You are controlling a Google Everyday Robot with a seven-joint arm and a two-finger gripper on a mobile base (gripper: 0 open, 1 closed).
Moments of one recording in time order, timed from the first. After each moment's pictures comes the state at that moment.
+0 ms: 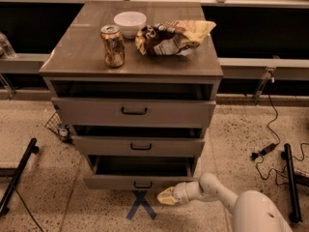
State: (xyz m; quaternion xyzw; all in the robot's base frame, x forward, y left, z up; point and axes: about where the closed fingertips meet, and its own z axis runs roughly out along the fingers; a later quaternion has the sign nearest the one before) arm 0.529 -0.052 0.165 -0.45 0.72 0.44 0.28
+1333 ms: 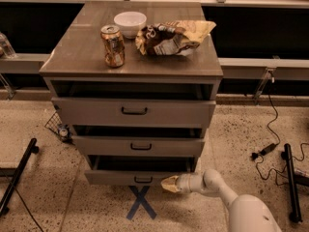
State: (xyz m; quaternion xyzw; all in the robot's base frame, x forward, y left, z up) arm 0.602 -0.074 0.165 -0.42 0.73 0.39 0.37
